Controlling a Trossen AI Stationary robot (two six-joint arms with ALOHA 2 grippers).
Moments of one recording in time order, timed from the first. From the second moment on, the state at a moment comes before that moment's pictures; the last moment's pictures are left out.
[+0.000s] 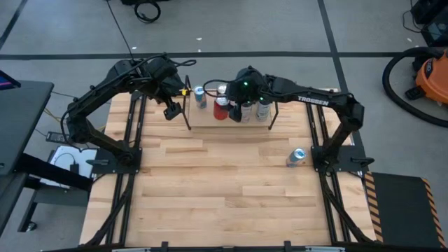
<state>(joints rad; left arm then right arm) 0.50 1.44 1.79 -1.41 0.05 0.05 -0.37 1.68 1.56 -0.52 -0.07 -0.17</state>
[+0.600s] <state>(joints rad) 0.50 1.44 1.79 -1.41 0.05 0.04 -0.38 1.68 1.41 -0.40 -0.02 -0.13</state>
